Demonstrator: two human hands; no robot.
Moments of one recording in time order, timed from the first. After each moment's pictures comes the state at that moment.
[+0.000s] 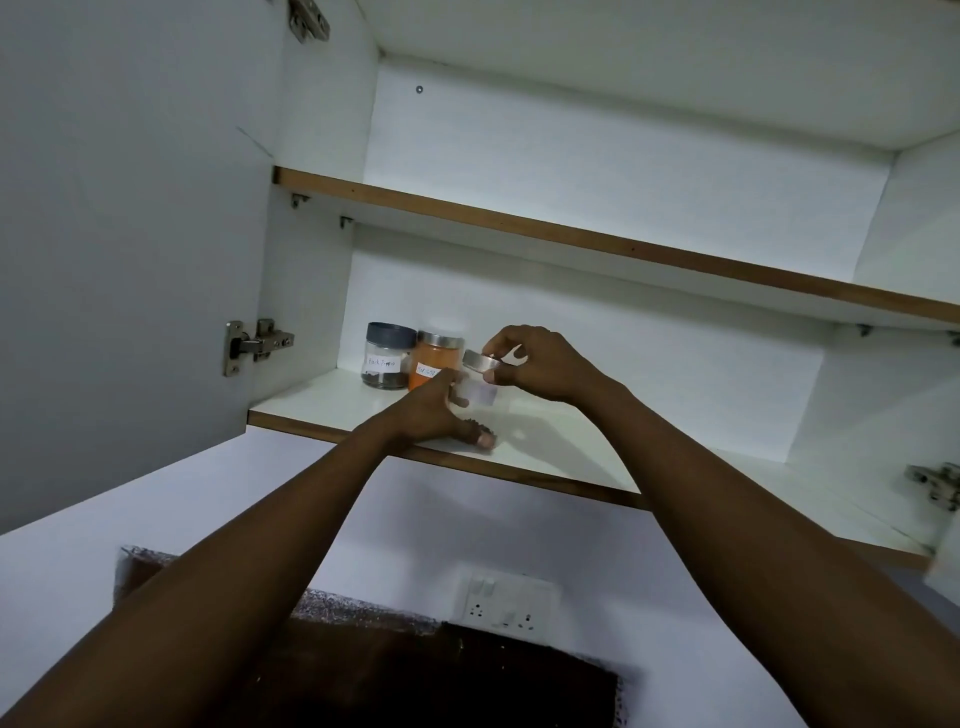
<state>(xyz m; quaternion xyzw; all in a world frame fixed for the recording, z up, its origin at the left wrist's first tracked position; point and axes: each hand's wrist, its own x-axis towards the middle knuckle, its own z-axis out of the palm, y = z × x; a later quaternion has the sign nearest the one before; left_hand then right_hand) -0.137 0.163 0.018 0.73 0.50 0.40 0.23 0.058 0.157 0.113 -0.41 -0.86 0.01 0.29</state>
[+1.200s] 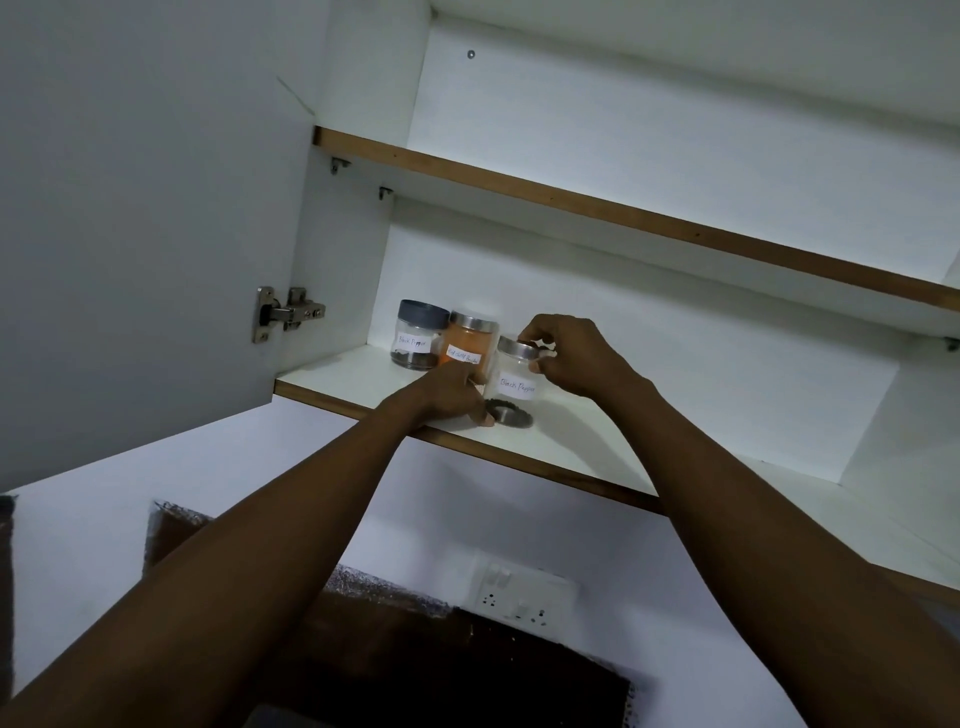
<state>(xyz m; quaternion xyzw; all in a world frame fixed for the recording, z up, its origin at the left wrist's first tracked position) -0.147 0.184 0.019 0.70 0.58 0.35 0.22 0.051 0.199 0.102 -0.42 -0.86 -0.06 0.28</state>
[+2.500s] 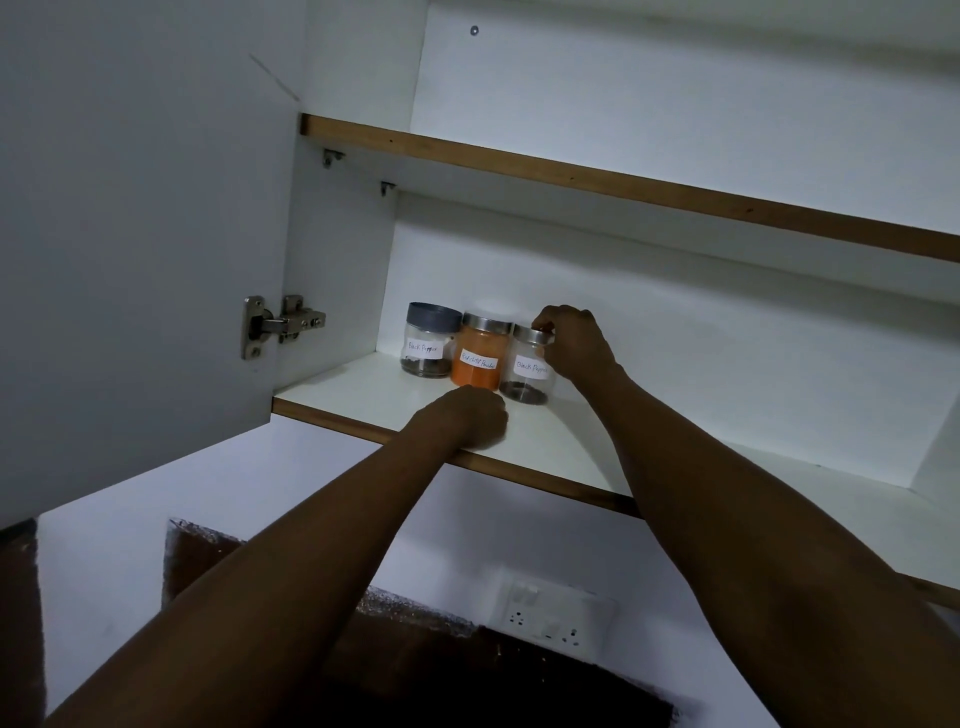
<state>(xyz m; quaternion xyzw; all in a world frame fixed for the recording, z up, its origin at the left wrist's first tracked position) -0.126 0.192 0.017 0.71 0.67 0.20 0.12 0.019 0.301 0.088 -0.48 -0.81 -0.12 0.30</state>
